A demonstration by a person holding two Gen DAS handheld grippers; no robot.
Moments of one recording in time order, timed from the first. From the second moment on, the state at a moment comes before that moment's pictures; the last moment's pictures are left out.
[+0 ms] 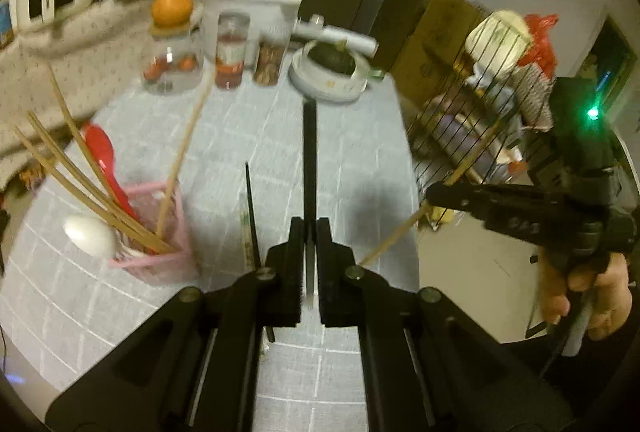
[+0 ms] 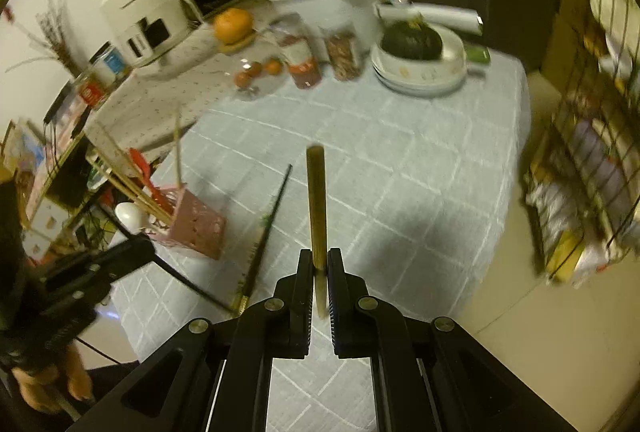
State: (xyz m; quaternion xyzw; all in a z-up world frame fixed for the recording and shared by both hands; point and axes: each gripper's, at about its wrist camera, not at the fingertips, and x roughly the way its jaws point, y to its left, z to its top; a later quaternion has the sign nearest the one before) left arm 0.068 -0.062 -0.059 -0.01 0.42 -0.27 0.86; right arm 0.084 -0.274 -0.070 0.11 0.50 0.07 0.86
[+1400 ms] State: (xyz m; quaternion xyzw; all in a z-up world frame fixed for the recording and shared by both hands) left arm 0.113 0.012 -0.045 -0.03 0.35 -0.15 0.92; right arm 0.099 -0.177 -0.016 0.08 0.43 0.17 0.88
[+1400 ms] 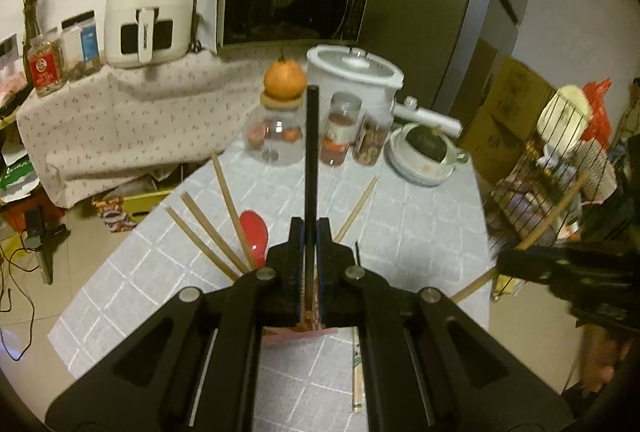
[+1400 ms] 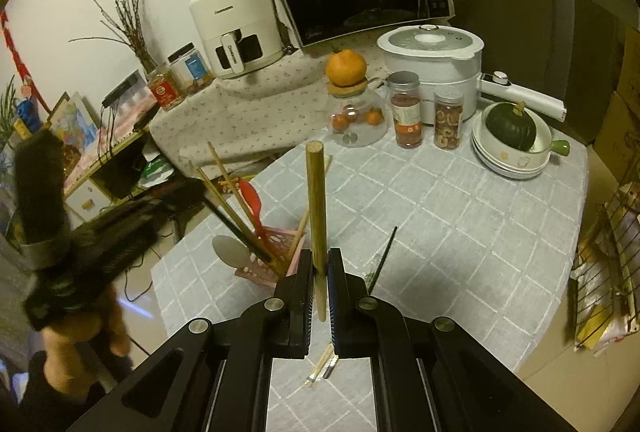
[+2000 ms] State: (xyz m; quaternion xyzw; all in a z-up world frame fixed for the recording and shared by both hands) left arm 0.093 0.057 -0.037 -0.09 0.42 -0.12 0.89; right arm 0.127 -0.113 0.012 0.02 0.40 0.20 0.90
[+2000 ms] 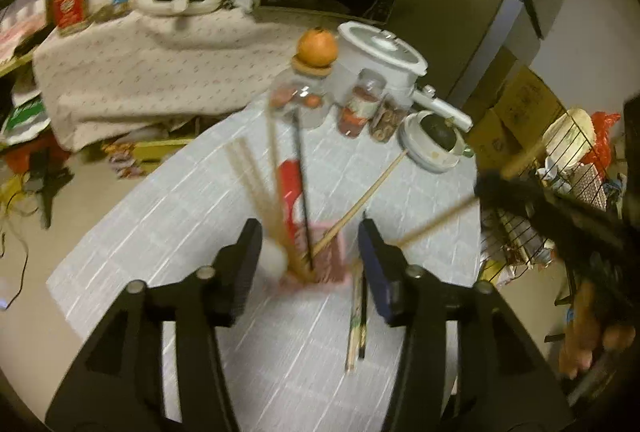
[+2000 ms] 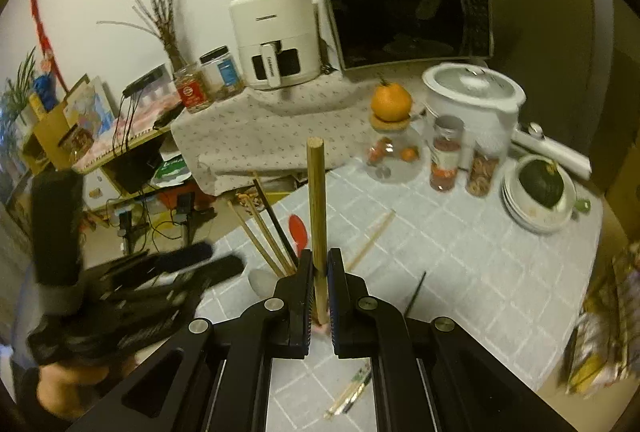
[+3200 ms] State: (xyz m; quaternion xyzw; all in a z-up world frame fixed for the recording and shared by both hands) left arm 0.090 0.108 -0.095 -0.11 0.52 -0.05 0.85; right arm 0.175 -0.023 -0.073 -0.12 0.49 0.17 0.84
